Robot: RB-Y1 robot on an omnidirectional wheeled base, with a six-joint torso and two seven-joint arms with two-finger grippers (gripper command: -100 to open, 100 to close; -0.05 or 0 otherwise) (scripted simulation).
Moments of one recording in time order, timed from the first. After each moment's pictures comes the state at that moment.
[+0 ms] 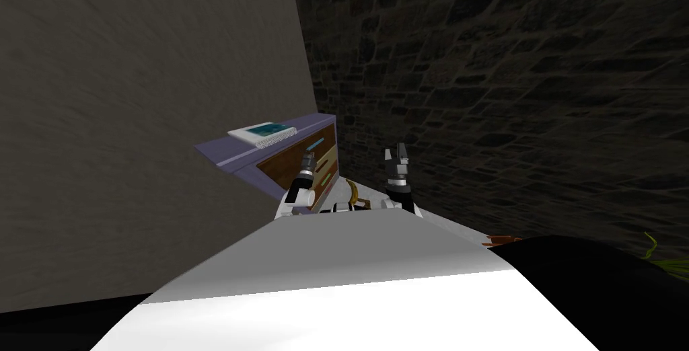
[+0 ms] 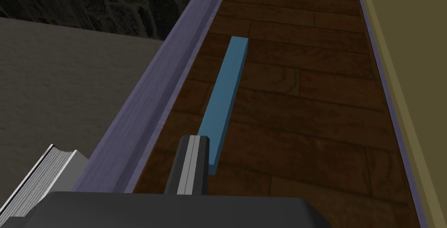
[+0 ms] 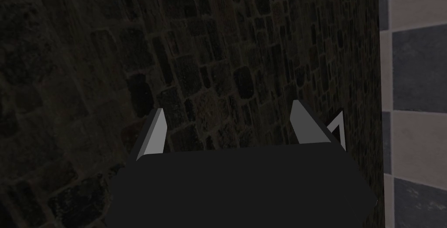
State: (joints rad) left arm 0.25 -0.01 -0.15 -2.05 0.00 0.01 -0.01; right arm 0.52 -0.02 0.07 -2.23 0.07 -0.56 -0.01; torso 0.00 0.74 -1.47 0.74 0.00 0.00
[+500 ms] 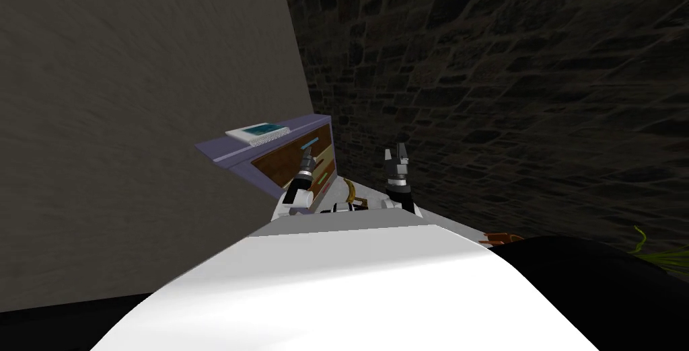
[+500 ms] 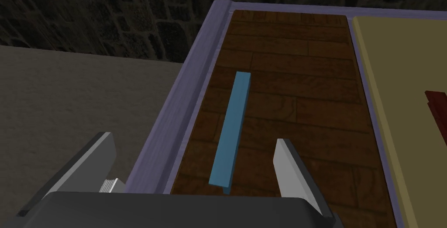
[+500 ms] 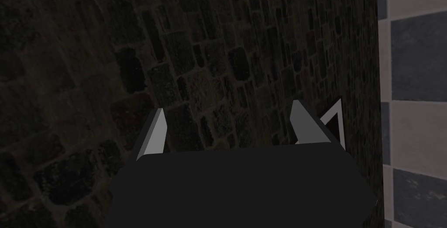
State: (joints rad) left arm 0.26 0.03 -0.15 -2.07 0.00 0.02 -0.02; right arm 0.52 -0.02 0.07 -2.23 0.07 -0.56 -0.01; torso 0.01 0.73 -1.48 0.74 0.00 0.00
